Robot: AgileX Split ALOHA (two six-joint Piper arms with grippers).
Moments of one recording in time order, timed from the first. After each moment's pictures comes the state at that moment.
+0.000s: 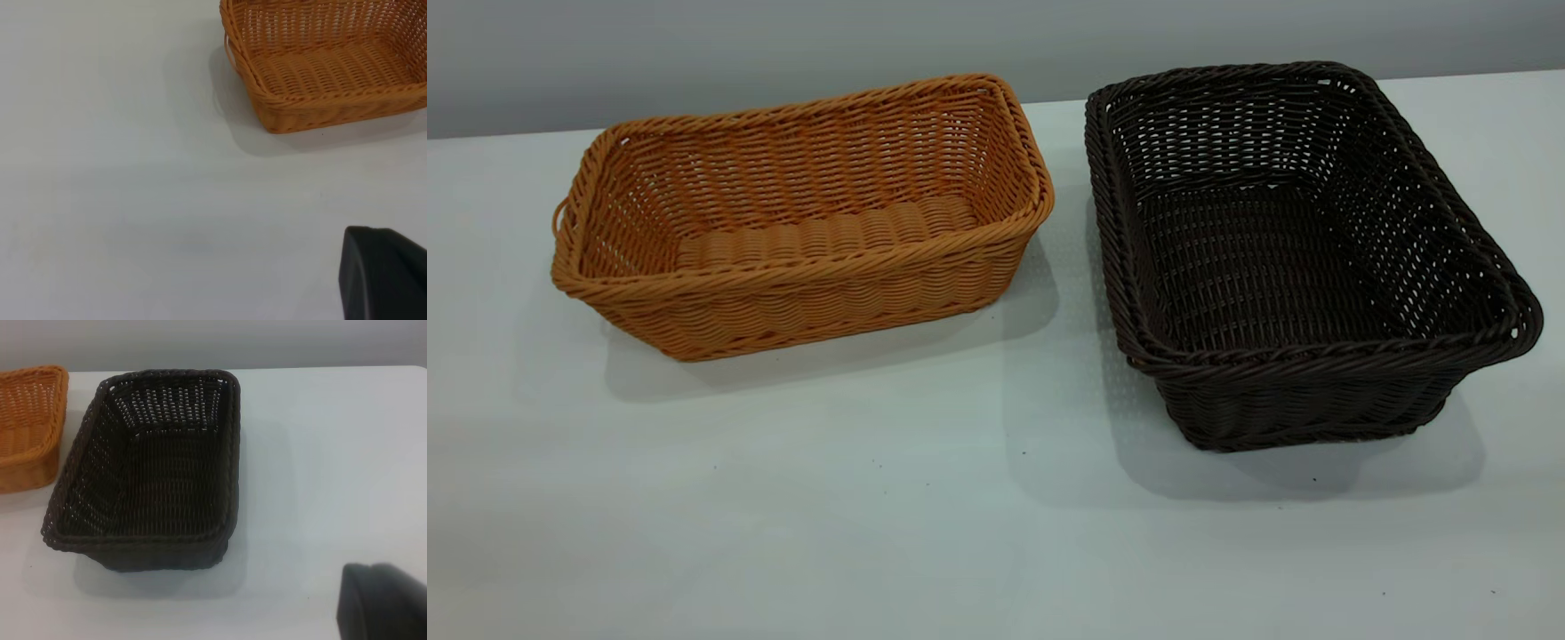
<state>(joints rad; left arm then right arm) 0.05 0.00 -0.46 -0.07 1.08 0.07 -0.14 0.00 -0.49 0.17 1.06 -0.12</state>
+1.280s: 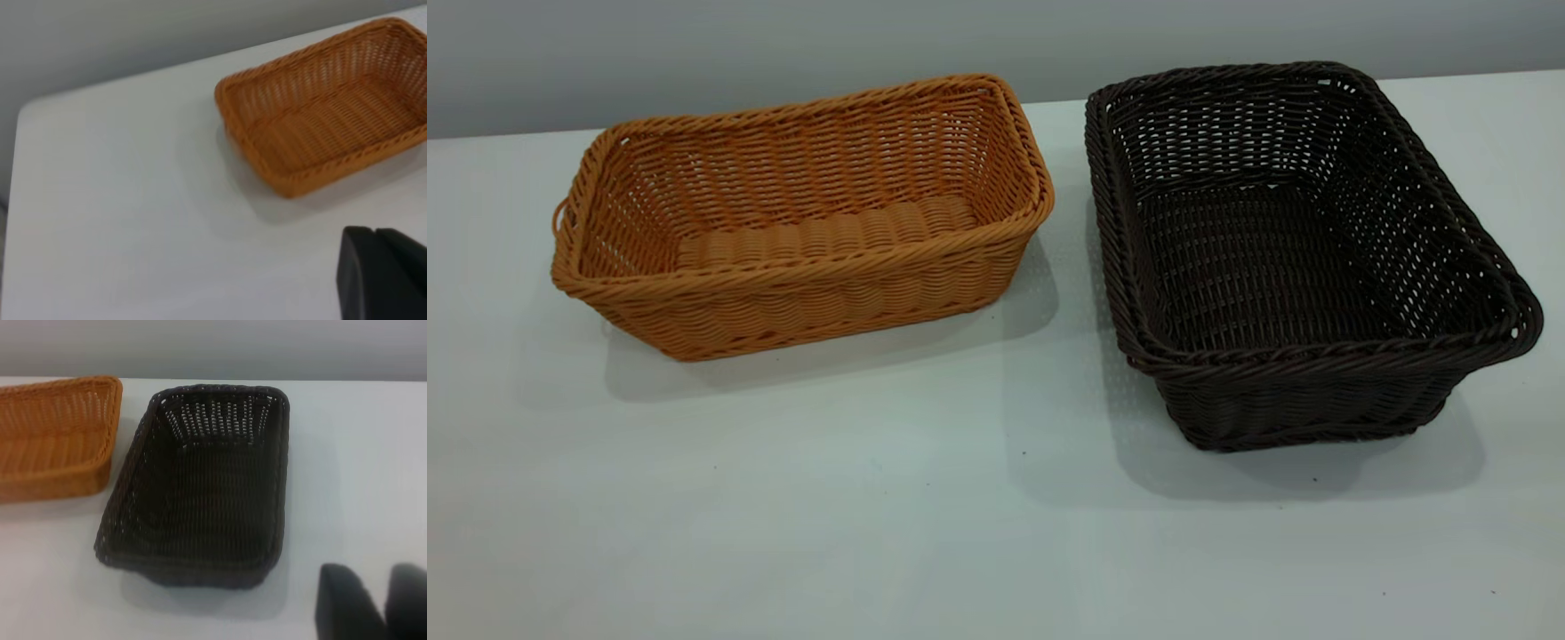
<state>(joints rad) 0.05 0.33 -0.69 -0.13 0.95 0.38 -0.14 0.20 -0.57 0.30 0.98 -0.22</state>
